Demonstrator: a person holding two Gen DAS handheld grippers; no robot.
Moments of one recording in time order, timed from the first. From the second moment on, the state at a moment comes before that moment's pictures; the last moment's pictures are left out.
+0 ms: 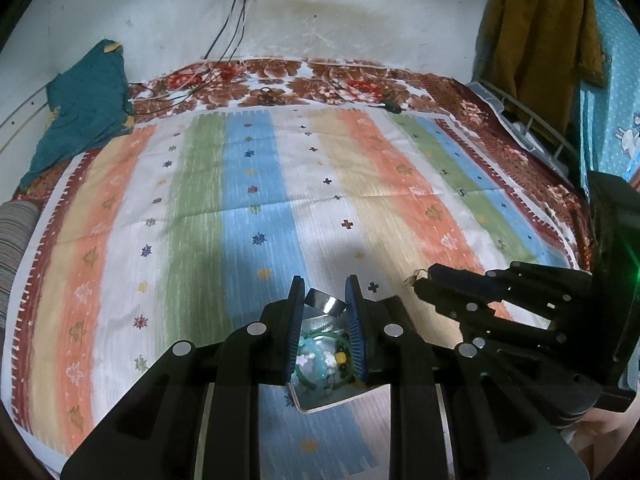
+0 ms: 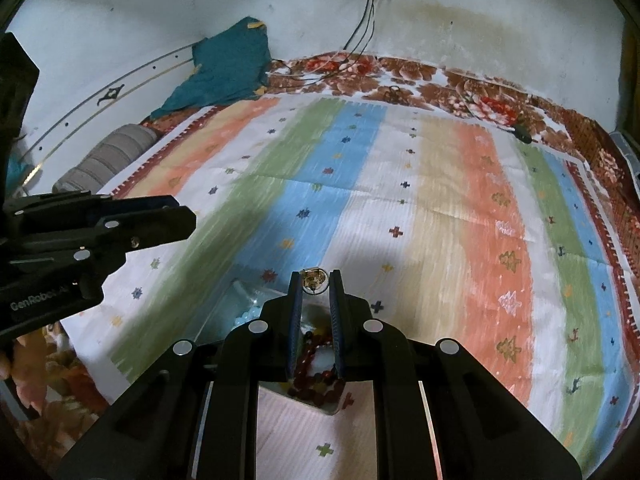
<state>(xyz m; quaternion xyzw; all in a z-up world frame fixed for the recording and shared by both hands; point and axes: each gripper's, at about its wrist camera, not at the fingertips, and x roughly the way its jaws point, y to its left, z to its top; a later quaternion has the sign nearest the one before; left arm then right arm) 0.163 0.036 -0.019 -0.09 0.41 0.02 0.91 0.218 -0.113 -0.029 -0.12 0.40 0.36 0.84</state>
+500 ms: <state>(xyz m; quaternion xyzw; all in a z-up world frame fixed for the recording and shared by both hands) 0.151 0.045 -0.019 -0.12 0.41 0.01 0.90 0.204 -0.124 -0.022 -0.13 0.39 0.35 0.84</state>
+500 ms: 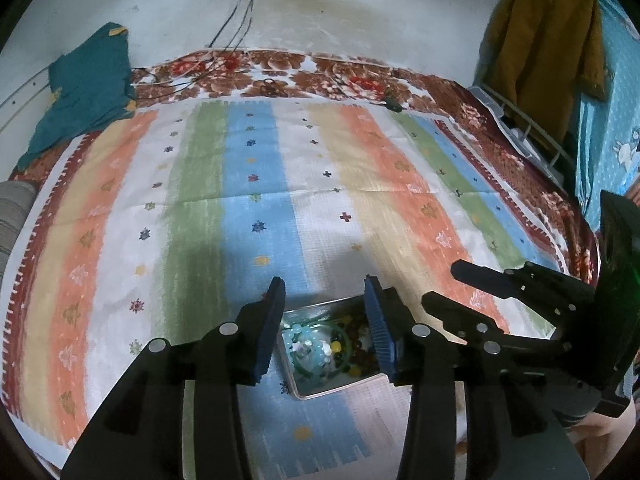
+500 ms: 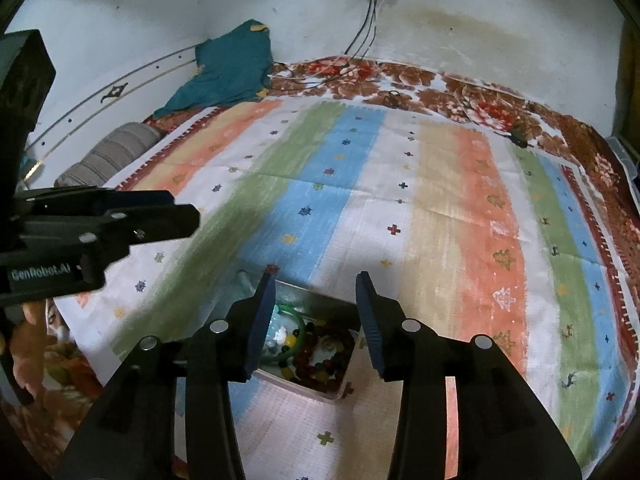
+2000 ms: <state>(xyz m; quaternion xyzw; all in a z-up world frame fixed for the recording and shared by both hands) 0.060 0.008 -0.015 -0.06 0.37 0.03 0.93 0.153 -0.189 -0.001 -0.09 0.37 0.38 0.85</state>
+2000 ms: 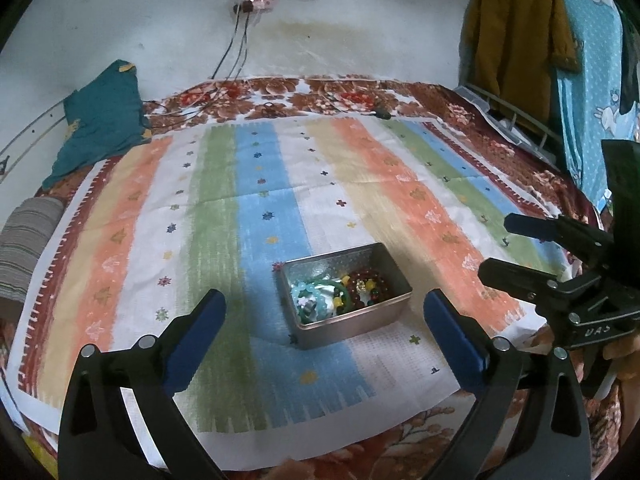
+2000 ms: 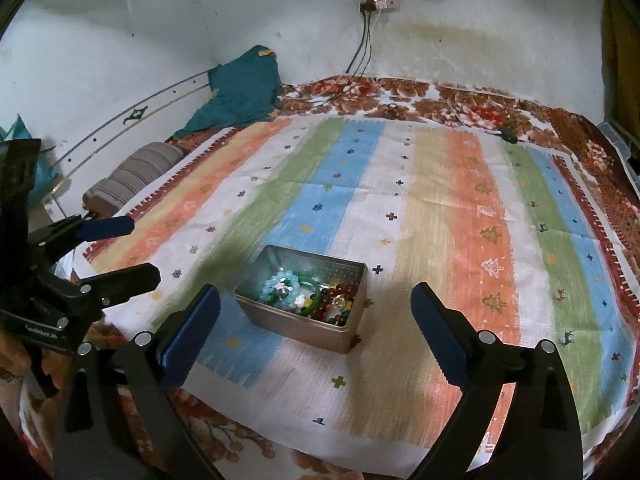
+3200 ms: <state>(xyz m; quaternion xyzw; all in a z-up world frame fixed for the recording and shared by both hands) 0.040 -0.004 -0.008 -0.04 0.33 0.03 0.94 0.128 -0.196 0.011 -0.09 0.33 0.39 0.86</state>
